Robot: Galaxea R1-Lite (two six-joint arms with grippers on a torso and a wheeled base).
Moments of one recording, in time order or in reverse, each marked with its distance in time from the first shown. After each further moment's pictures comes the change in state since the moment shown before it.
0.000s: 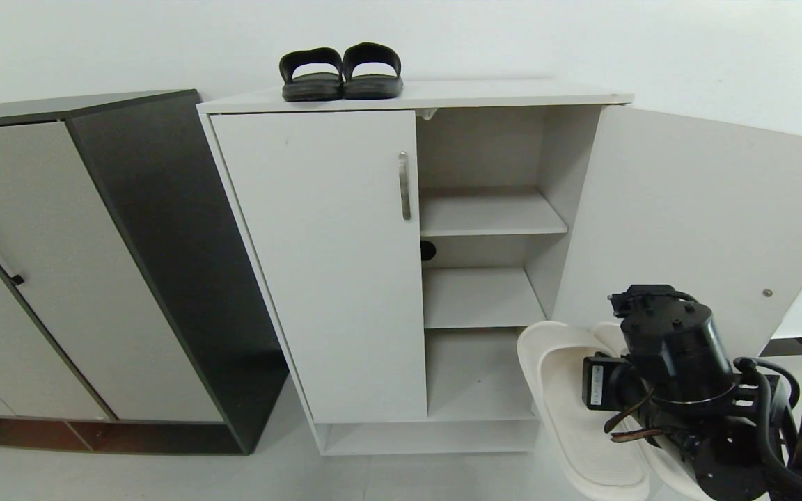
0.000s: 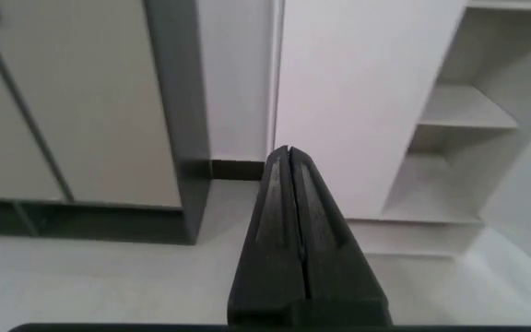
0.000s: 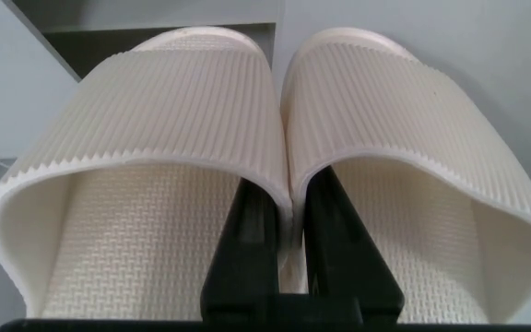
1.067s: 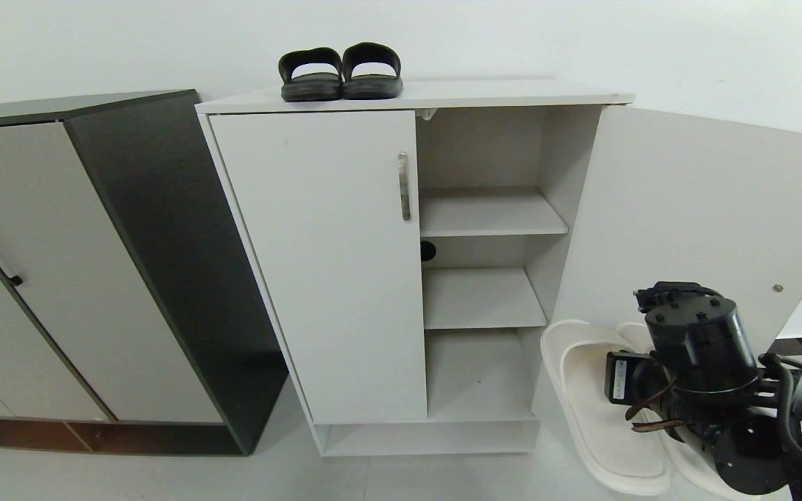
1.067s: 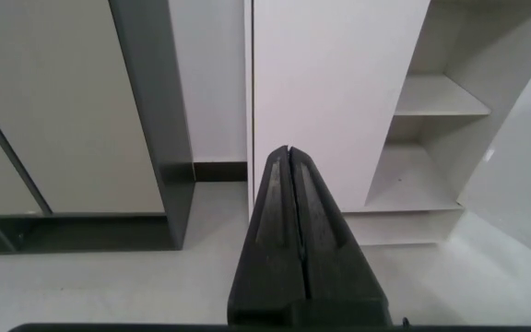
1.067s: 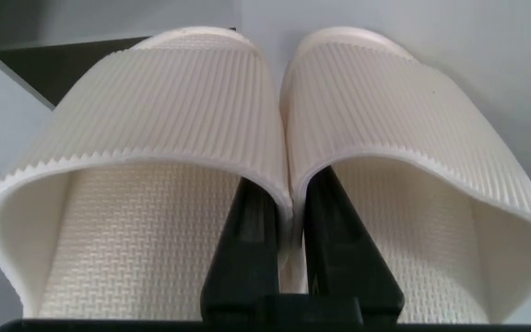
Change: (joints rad) left arm 0.016 -0.032 0.001 0.002 -0.038 0.001; right arm -0.069 -0.032 0.030 0.009 -0.005 -0.002
